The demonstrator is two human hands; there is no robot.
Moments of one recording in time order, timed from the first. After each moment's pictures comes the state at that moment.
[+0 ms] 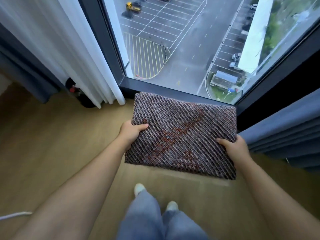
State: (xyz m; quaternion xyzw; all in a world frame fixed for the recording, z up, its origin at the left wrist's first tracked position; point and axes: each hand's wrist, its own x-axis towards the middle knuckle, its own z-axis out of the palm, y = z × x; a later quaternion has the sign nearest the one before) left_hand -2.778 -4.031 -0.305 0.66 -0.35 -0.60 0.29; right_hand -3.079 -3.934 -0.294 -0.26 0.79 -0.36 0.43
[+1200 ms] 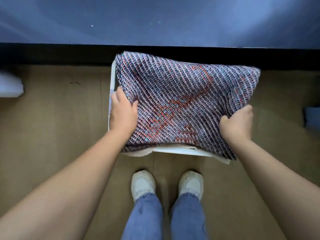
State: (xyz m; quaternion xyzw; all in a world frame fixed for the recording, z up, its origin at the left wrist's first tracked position) left_hand -2.916 -4.385 -0.900 0.69 -0.66 -0.31 -0.02; right_hand -3.137 -4.268 -0.880 -0.14 0.95 -0.06 0.28
